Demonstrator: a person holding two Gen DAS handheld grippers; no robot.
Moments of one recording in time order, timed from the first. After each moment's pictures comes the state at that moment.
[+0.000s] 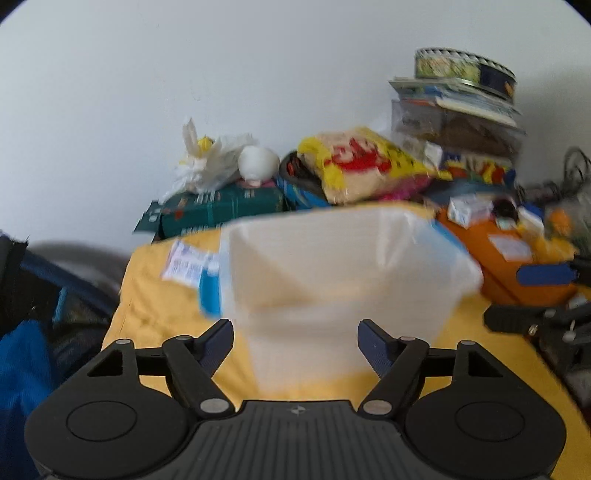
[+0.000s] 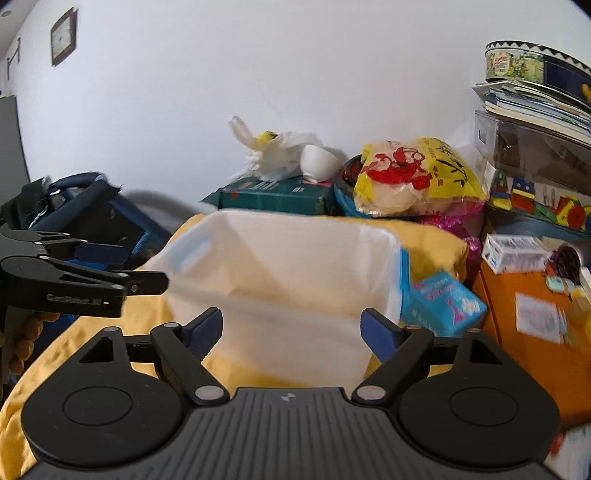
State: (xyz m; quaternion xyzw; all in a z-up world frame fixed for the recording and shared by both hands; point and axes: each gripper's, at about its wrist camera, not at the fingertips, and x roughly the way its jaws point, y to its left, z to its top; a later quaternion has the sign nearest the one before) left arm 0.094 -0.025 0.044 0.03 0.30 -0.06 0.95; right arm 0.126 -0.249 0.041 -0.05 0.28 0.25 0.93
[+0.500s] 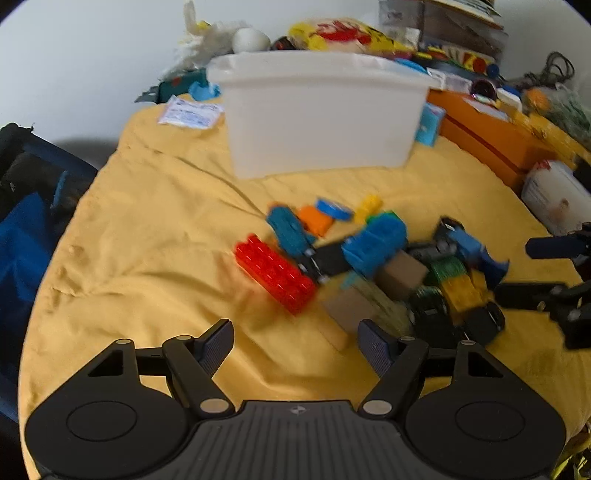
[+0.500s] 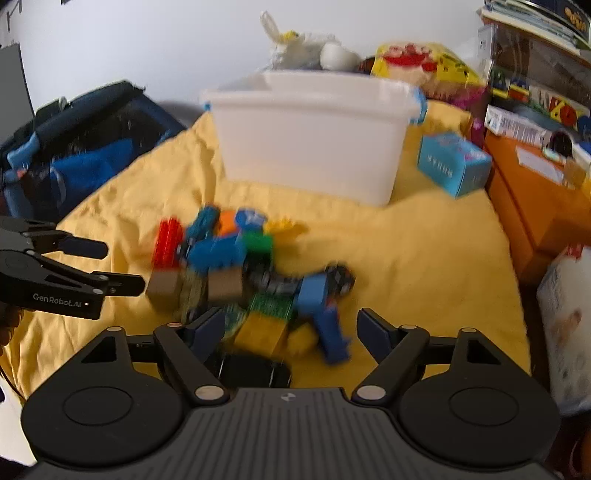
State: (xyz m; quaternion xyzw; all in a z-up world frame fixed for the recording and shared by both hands) left arm -0.010 -0.032 -0.055 0.03 0.42 -0.06 0.90; right arm 0.017 -0.260 -0.046 -0.09 0.38 0.25 0.89
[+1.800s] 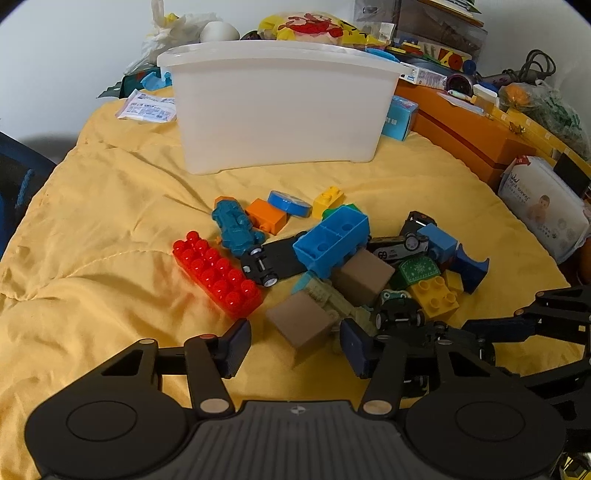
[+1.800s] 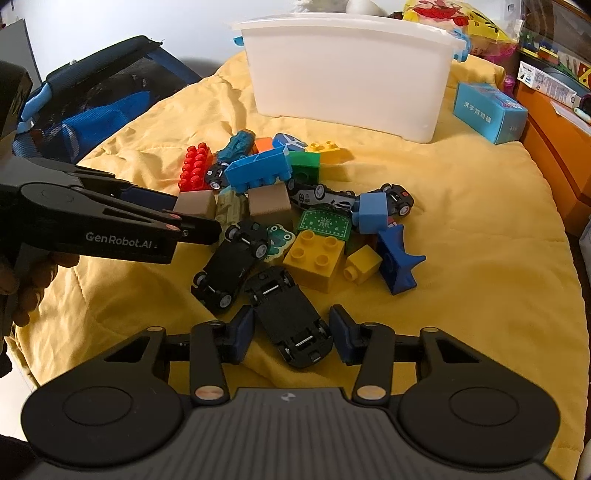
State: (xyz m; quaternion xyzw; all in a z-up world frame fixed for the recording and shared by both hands) left arm -0.003 -0.055 -0.077 0.01 0.42 -0.11 0.90; right arm -0.010 -0.242 -0.087 -0.09 0.43 0.27 0.86
